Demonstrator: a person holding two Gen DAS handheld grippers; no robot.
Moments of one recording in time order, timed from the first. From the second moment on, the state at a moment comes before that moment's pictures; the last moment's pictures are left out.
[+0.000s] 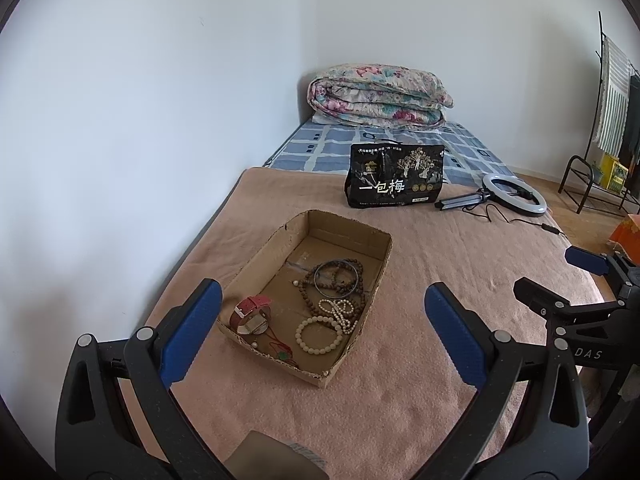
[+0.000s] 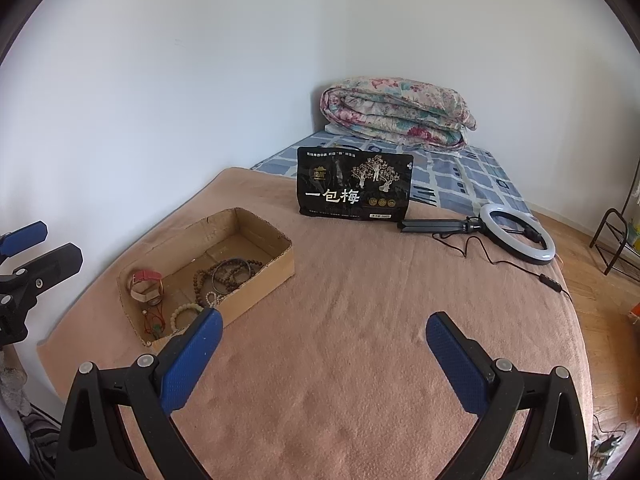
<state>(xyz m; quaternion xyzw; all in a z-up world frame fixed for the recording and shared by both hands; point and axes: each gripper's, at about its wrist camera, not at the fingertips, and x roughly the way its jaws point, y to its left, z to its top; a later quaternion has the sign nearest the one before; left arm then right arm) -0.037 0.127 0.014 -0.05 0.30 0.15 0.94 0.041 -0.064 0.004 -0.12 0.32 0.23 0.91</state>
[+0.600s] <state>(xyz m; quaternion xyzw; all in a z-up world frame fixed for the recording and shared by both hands) -0.037 0.126 0.014 -0.05 0.29 0.15 0.94 0.042 -0.064 0.003 -0.12 0.32 0.23 0.91</state>
